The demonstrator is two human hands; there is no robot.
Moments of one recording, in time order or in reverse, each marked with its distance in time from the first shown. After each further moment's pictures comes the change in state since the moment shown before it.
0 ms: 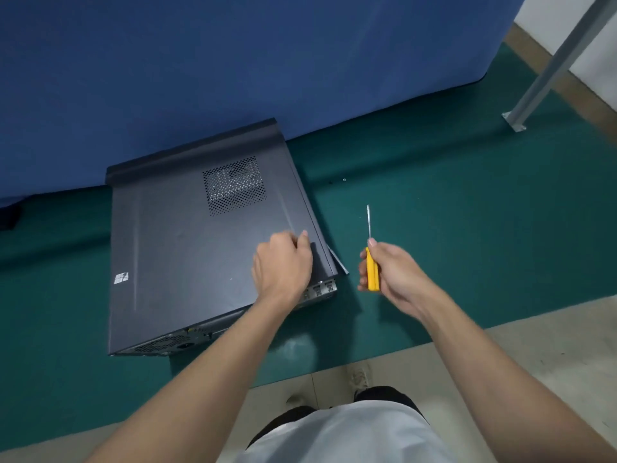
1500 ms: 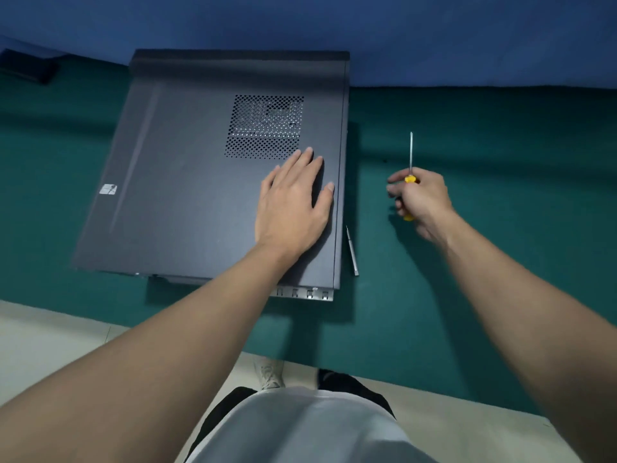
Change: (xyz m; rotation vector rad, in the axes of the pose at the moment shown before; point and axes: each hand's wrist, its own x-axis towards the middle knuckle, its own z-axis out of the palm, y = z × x) left_hand 0.067 -0.003 0.036 0.128 0.109 0.155; right_hand 0.186 -0.060 -0.004 -0.482 0.077 -0.101
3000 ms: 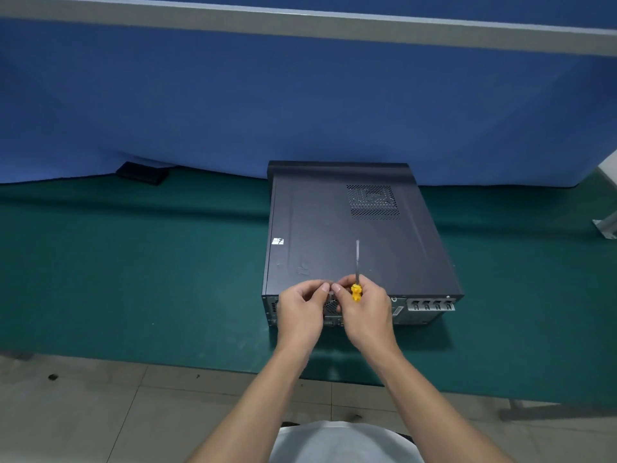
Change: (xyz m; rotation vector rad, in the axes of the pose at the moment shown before) left_hand -0.148 -0.179 -0.131 -1.088 -0.012 -0.392; right_hand -0.284 -0.009 0.257 -0.138 0.188 -0.436
